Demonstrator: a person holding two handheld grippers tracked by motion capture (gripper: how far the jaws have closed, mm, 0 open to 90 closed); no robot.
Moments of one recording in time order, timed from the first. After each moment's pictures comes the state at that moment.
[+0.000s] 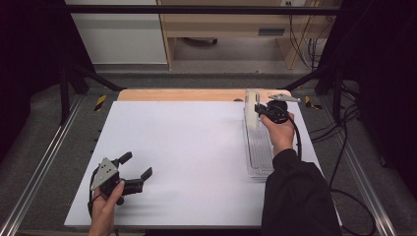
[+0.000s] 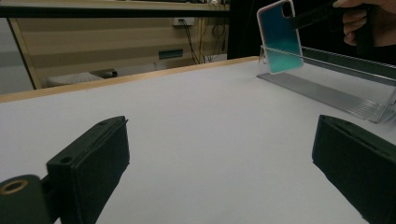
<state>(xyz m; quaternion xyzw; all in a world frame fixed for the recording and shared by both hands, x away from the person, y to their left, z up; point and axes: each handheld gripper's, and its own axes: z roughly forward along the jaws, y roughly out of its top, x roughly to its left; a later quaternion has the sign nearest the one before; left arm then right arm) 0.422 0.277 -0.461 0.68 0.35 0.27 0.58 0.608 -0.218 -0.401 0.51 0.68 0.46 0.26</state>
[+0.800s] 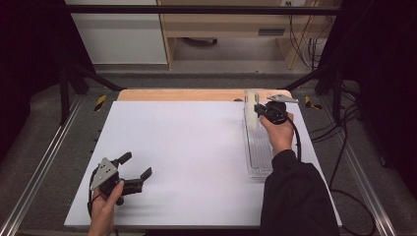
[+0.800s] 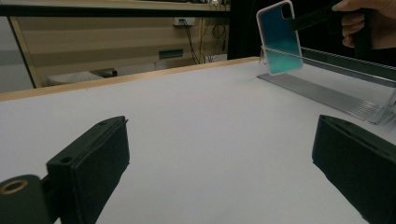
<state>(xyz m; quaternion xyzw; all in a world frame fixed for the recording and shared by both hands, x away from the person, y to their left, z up) 0.421 0.278 -0.461 0.68 0.35 0.27 0.58 0.608 -0.215 -0.403 0.50 0.68 0.45 0.28</state>
